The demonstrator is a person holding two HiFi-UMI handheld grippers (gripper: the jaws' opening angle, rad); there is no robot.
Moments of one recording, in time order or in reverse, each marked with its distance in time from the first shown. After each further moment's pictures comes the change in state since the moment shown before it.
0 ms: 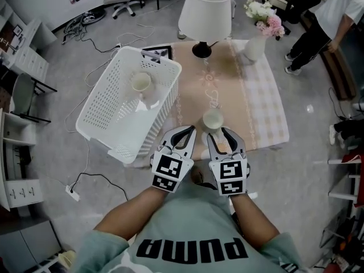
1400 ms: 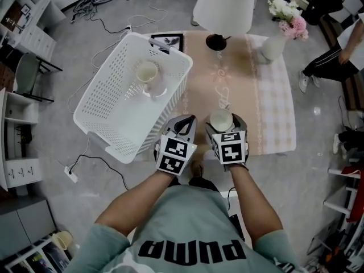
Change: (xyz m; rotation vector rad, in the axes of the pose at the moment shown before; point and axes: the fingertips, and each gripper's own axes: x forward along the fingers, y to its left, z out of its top) left arm 0.052 0.048 -0.054 -0.079 0.165 0.112; right arm 0.112 -0.028 -0.065 0.050 0.282 0.082
